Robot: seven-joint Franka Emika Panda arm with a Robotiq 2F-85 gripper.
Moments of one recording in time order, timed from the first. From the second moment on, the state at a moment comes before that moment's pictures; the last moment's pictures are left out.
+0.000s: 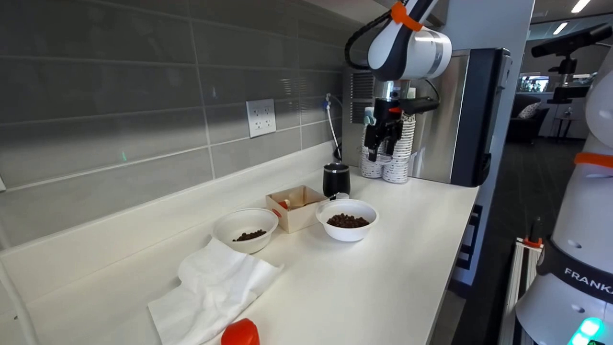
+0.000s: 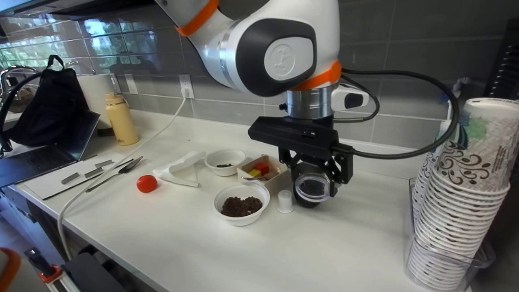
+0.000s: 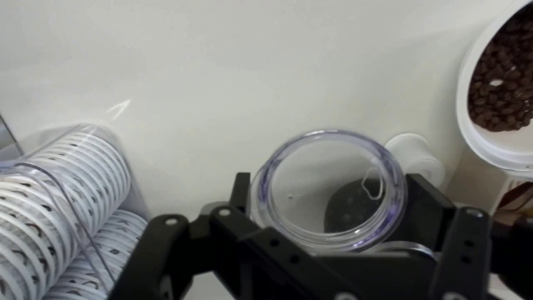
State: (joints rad) arm -0.22 -0.13 -0.25 -2.57 -0.03 2.57 -0.34
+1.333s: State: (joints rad) arm -0.27 0.28 -0.18 -2.39 0.05 2.70 -0.40
